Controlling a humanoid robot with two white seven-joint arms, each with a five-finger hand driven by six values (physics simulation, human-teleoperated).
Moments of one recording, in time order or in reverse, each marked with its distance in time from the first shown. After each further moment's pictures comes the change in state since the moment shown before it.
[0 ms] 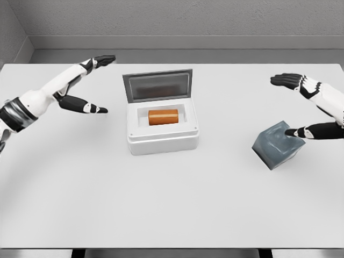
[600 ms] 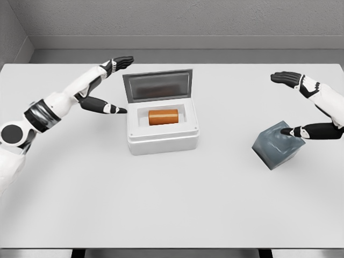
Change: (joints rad) left arm -0.006 -0.112 -0.024 0.040 0.004 0.020 -0.003; right arm 0.003 0.055 -0.015 0.002 0.006 0.000 0.000
